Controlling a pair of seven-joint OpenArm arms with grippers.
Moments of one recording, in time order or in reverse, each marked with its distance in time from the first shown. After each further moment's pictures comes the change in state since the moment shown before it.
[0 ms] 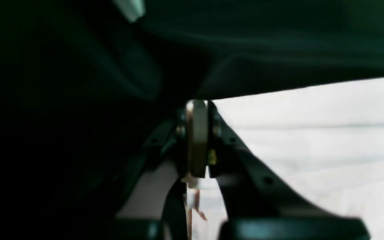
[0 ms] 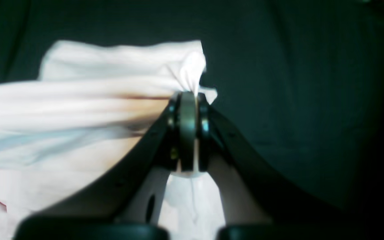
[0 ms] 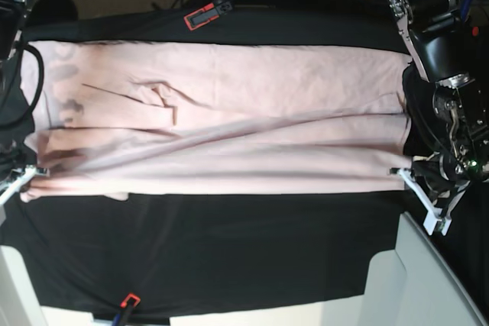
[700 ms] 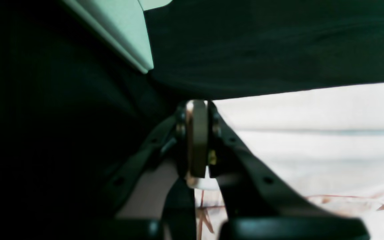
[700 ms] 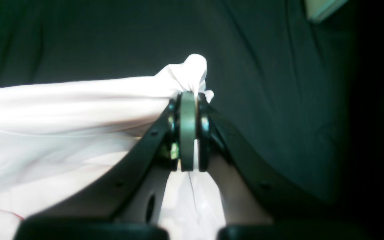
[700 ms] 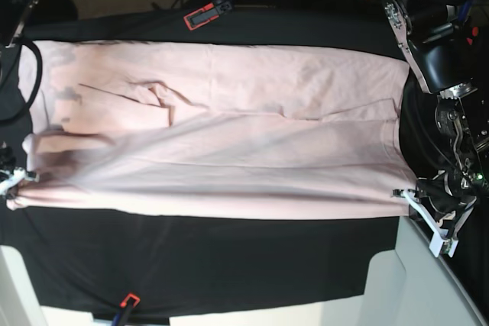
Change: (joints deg) left arm -2.7 0.8 -0.3 4.1 0.1 0.0 -0.2; right arm -2.5 -3.0 6.3 9.4 0.2 0.0 -0.7
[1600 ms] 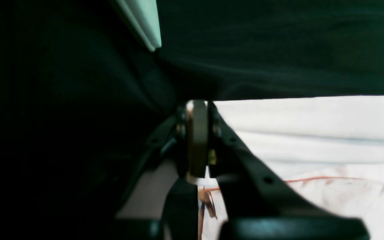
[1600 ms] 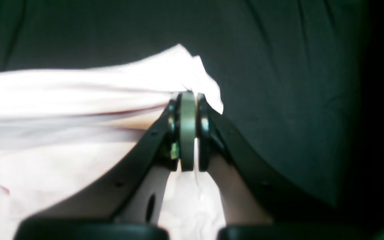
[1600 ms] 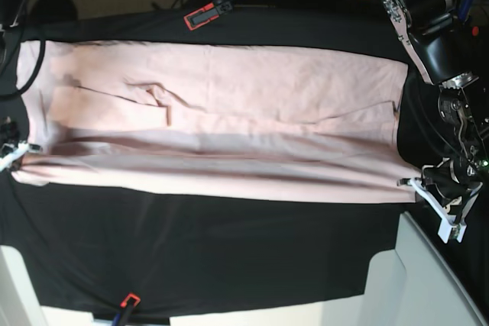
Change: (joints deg) left arm 2.3 0.3 -4.1 0.0 -0.3 -0.4 0.2; right arm -6.4 -0.1 0.4 0.1 -0.1 0.0 0.9
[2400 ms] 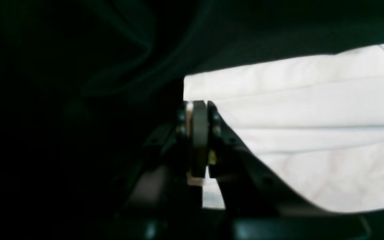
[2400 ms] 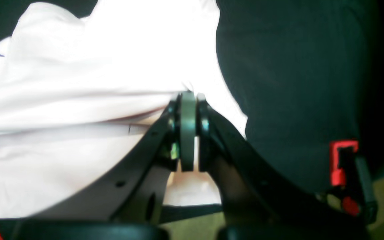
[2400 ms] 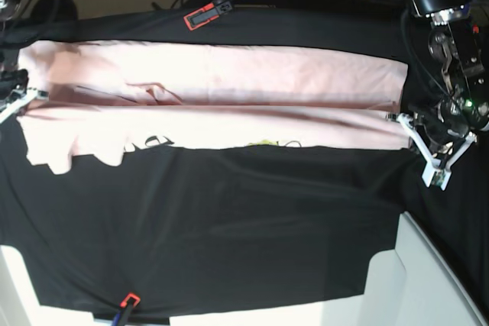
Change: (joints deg) left arm 18.3 -0.2 3.5 14.1 0.9 0.5 -0.3; right arm -12.9 -6.1 5.0 7.2 -0.6 -0.5 -1.6
